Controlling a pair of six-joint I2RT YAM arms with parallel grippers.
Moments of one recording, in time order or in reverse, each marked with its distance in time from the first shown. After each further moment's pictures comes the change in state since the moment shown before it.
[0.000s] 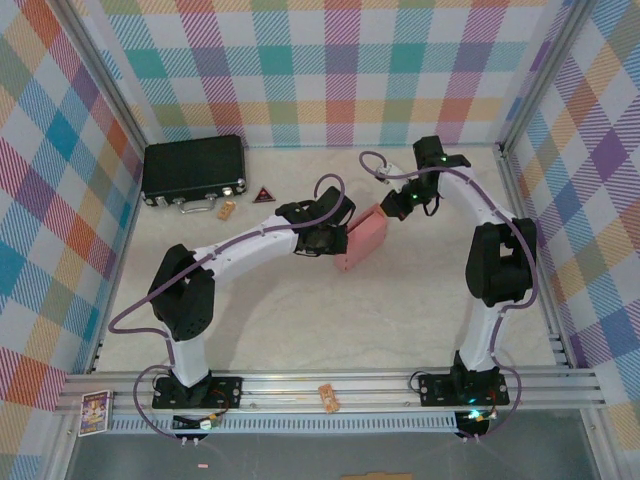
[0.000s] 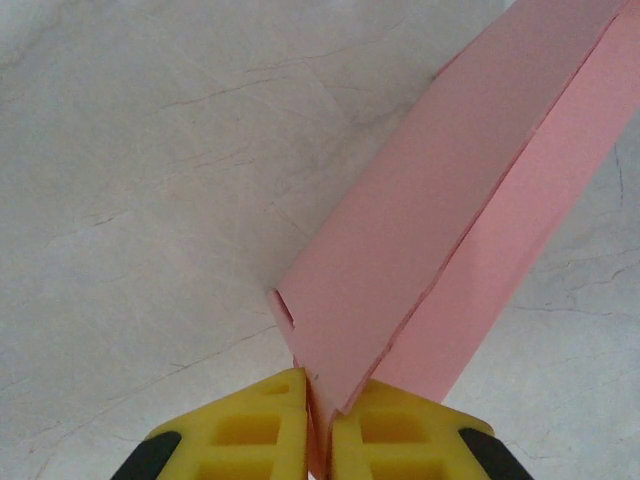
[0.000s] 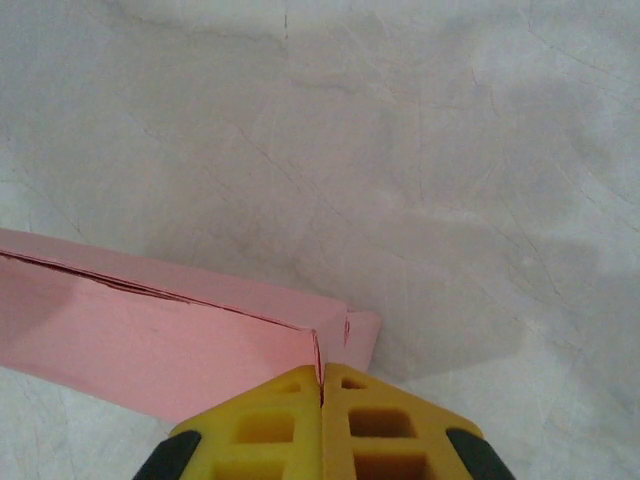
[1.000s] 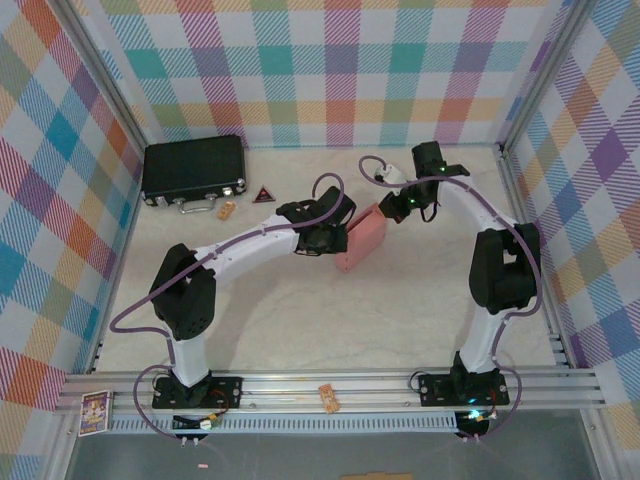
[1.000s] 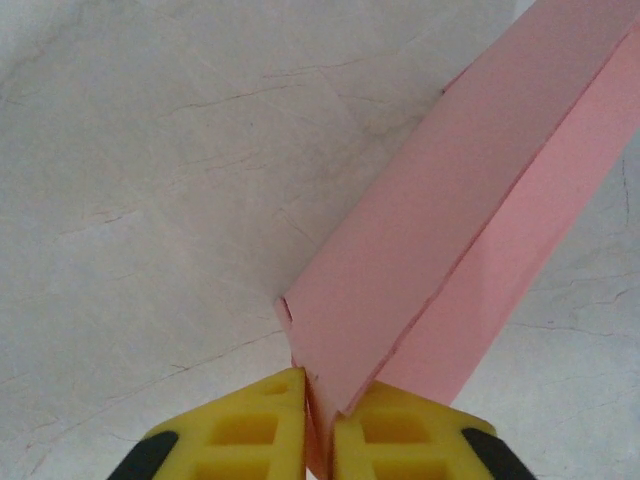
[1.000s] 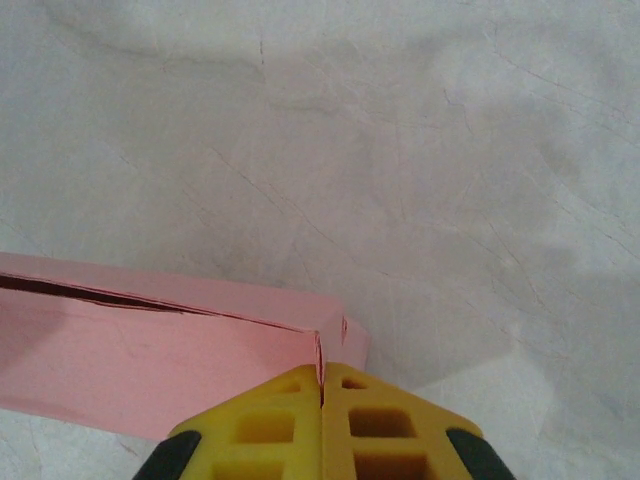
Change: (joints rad) left arm 0.000 0.007 0.010 -0.005 -0.017 -0.044; right arm 0.016 -0.066 -0.125 0.159 0.034 0.080
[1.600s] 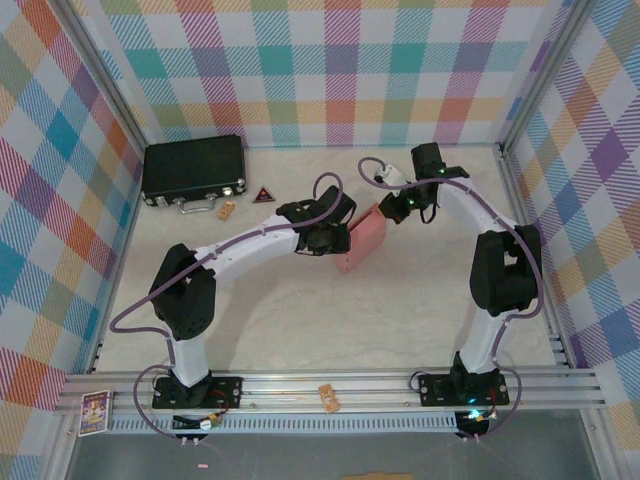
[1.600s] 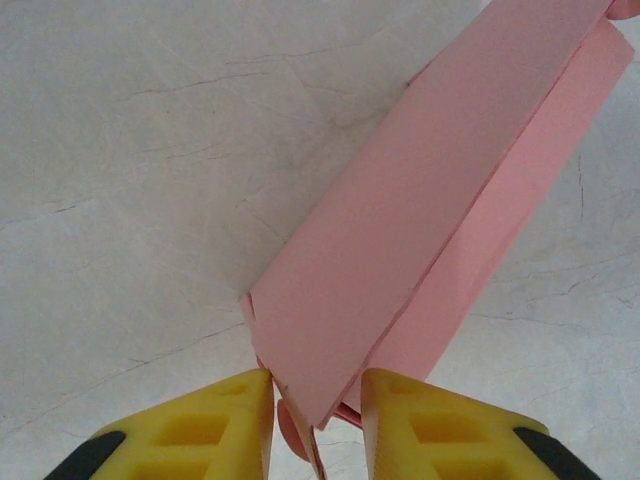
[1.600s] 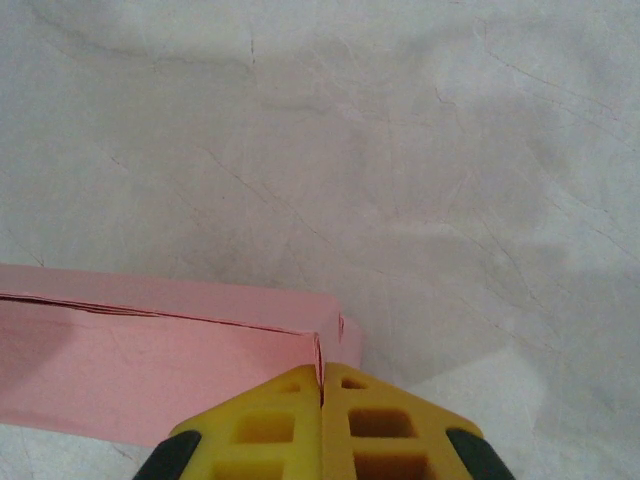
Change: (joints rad) left arm 0.000 -0.002 -0.002 0.024 0.053 -0.031; right arm 0.007 -0.015 -0.021 0.023 0.023 0.014
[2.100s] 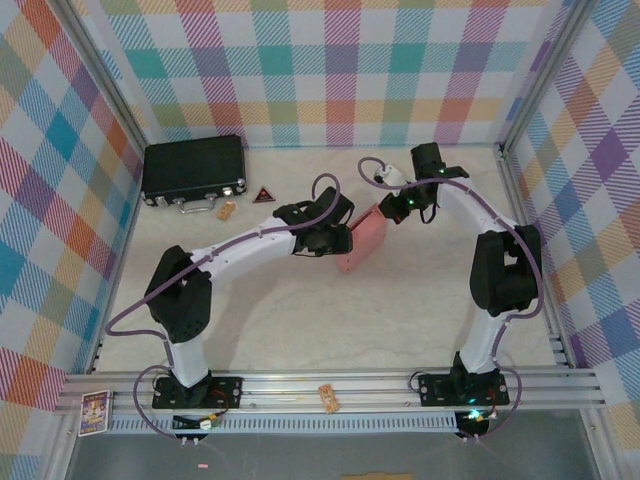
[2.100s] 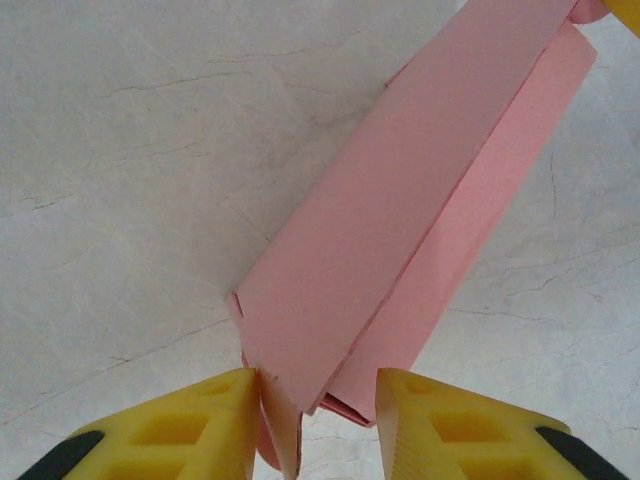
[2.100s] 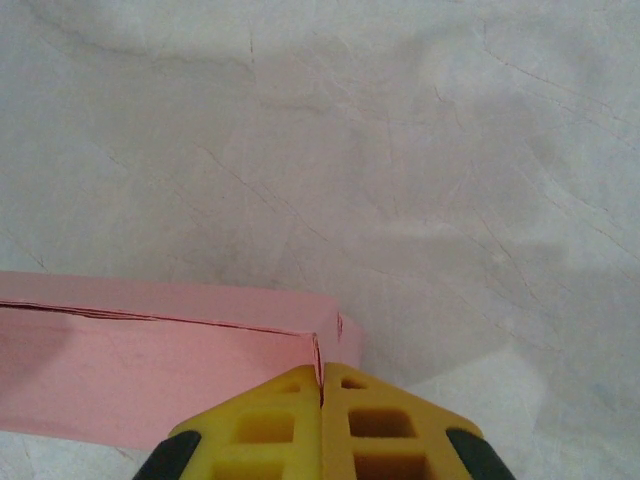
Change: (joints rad) left arm -0.001 -0.031 -0.036 0.038 0.023 -0.010; right arm 0.002 -0.001 0.000 0.000 0.004 0.003
